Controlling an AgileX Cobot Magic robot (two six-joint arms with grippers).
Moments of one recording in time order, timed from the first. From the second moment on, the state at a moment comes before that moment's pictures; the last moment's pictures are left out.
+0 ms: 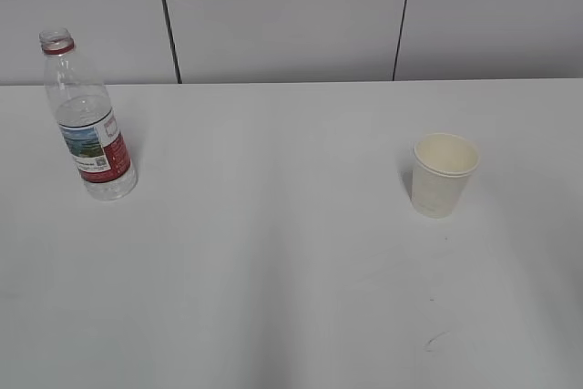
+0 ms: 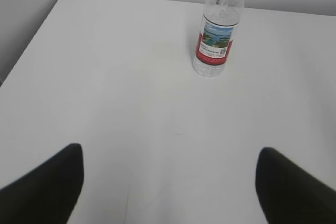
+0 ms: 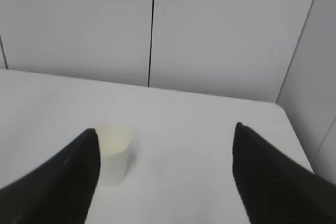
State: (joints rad) left arm -0.01 -0.02 -0.55 0.08 1.08 -0.12; right arm 0.10 0.27 -0.46 -0.22 0.47 0.09
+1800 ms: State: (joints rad) left arm -0.01 -0.02 -0.55 0.08 1.08 -0.12; right arm 0.10 1.85 -0.22 -0.13 -1.13 0.05
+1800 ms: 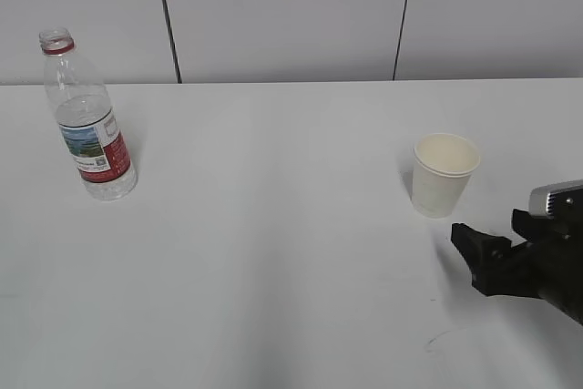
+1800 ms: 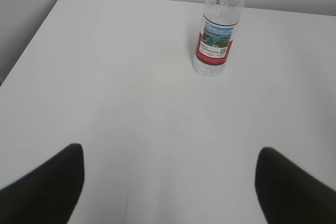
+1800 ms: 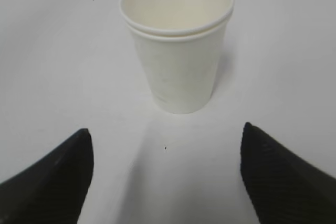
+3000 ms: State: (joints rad) left arm -0.01 -0.02 -0.55 0.08 1.08 -0.12; right arm 0.10 2.09 -0.51 -0.15 -1.15 -0.01
